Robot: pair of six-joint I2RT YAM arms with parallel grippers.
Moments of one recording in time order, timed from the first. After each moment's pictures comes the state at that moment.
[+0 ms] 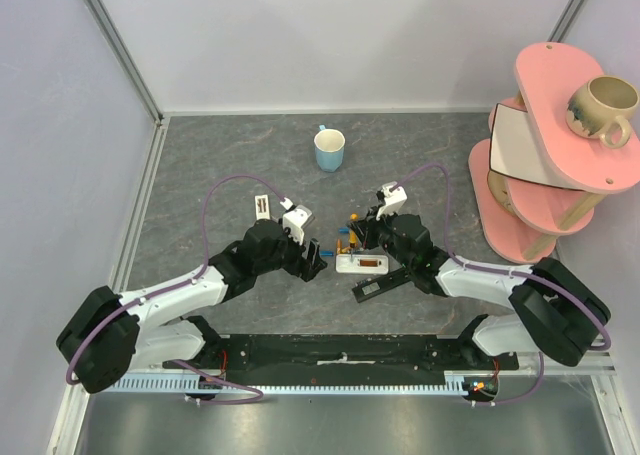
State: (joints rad) left arm -0.76 1.14 0.48 0.13 0.14 -0.22; right arm 0.75 1.34 0.46 0.63 0.12 0.36
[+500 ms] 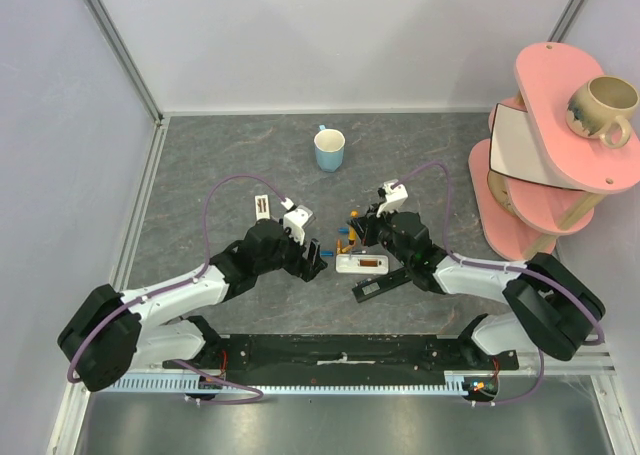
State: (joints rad) left arm -0.76 1.15 0.48 0.13 0.14 -0.22; right arm 0.73 1.38 0.47 0.67 0.13 0.39
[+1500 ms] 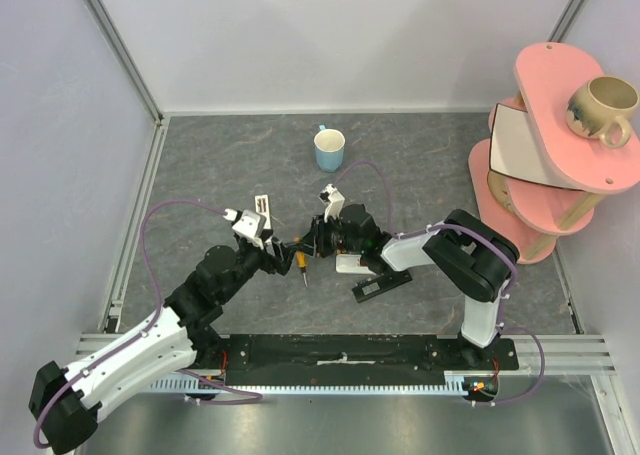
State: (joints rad) left arm -0.76 0.59 0.30 0.13 -0.17 -0.22; right arm 0.84 1.86 0.78 0.72 -0.30 0.65
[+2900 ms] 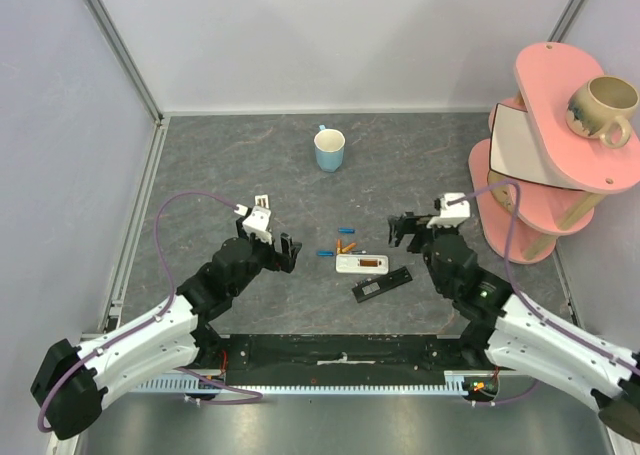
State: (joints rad) left arm -0.77 0.76 0.33 0.12 -0.25 -0.25; right arm 0.85 0.75 0.47 0.06 0.64 0.36
